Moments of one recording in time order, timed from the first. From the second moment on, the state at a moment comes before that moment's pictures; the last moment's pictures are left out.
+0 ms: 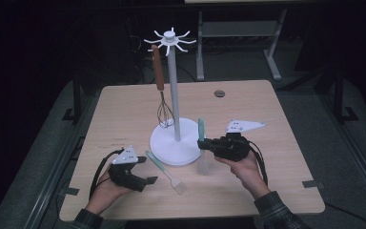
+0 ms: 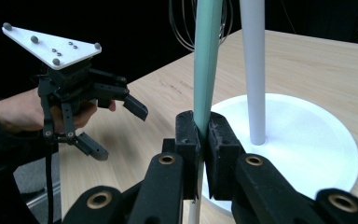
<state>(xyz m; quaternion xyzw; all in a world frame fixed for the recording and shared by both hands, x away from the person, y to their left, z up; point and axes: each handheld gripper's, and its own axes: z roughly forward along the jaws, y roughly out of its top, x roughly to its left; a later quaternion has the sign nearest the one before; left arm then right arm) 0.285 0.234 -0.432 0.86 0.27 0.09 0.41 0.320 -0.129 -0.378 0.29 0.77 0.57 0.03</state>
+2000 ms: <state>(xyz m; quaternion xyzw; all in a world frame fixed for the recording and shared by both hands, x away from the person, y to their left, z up) 0.276 0.254 -0.438 0.86 0.31 0.08 0.40 0.361 -0.071 -0.218 0.15 0.75 0.64 0.03</state>
